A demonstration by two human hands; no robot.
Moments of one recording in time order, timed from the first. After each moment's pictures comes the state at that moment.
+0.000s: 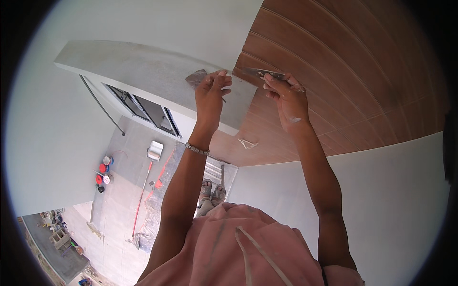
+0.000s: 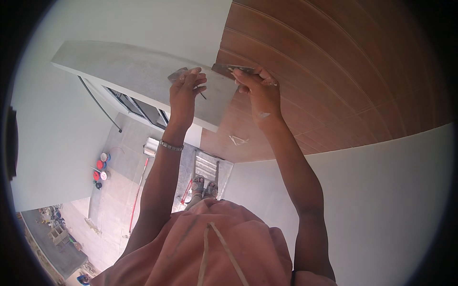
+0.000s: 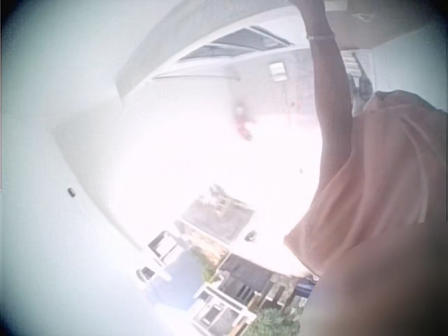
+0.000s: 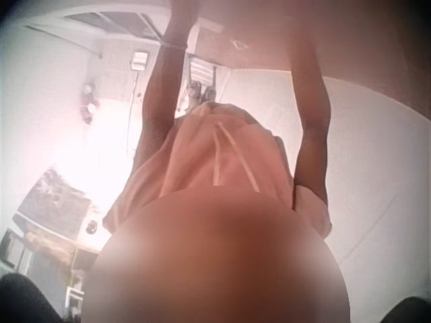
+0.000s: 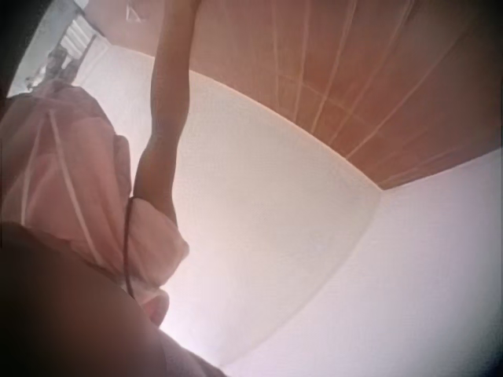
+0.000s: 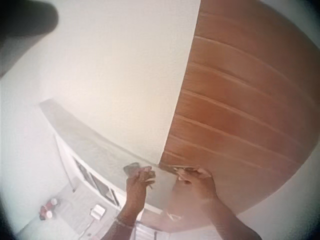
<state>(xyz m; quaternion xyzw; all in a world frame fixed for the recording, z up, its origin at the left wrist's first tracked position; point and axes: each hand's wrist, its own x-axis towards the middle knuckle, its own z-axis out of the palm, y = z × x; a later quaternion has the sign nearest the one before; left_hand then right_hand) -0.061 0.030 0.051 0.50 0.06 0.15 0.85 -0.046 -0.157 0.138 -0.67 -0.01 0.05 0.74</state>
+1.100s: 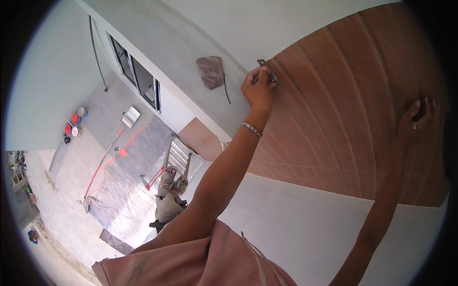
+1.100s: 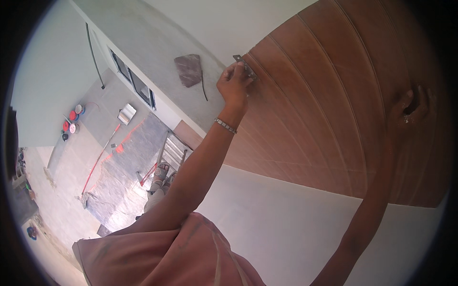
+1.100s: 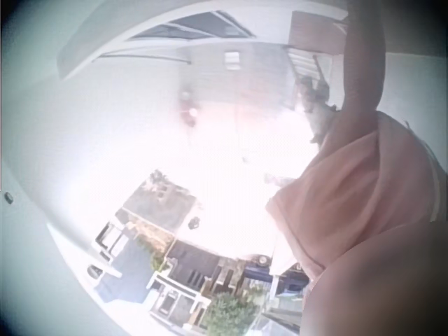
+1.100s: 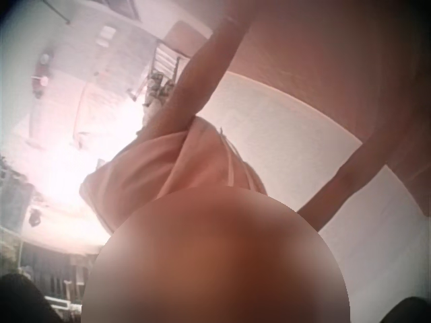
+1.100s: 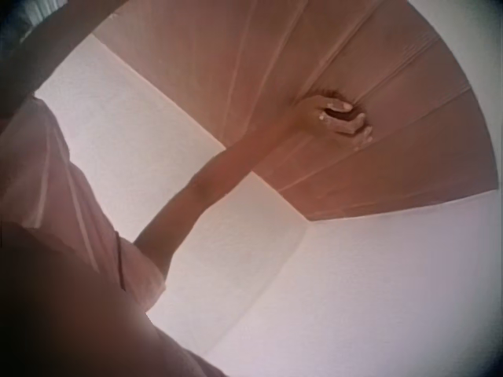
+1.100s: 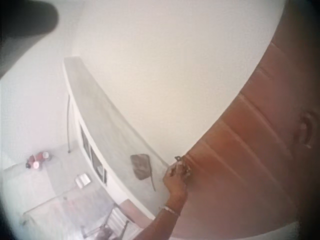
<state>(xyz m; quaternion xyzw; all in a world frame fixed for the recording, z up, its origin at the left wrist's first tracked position) 0.055 -0.082 0.027 0.15 0.26 0.26 0.92 0.093 -0.322 0.389 -0.61 -0.43 -0.63 -0.23</state>
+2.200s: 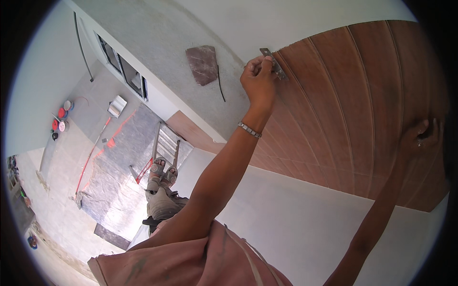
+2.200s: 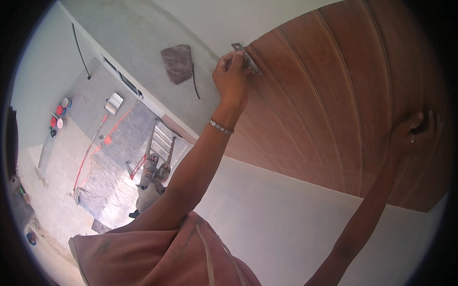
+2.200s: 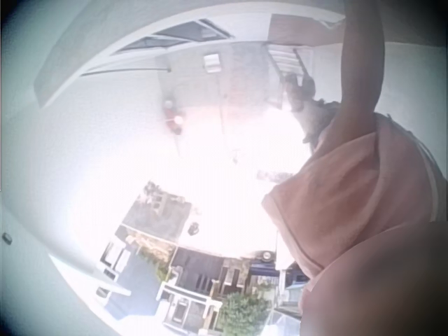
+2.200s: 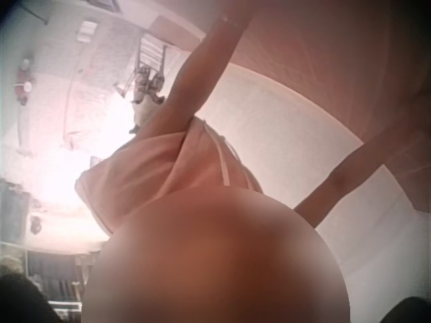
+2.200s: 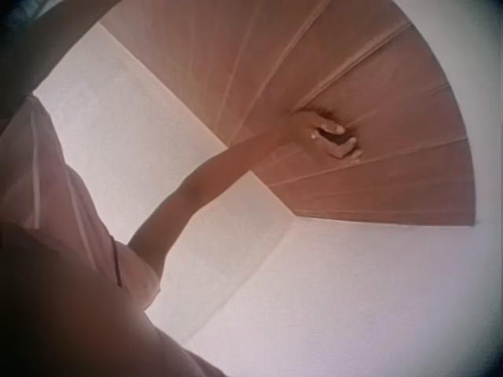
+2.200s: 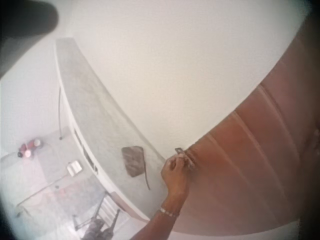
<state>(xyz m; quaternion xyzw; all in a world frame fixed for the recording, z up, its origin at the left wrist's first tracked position) 0.060 -0.075 0.045 0.11 0.26 0.26 0.93 0.094 -0.329 0.397 -0.59 -0.41 -0.63 -0.28</state>
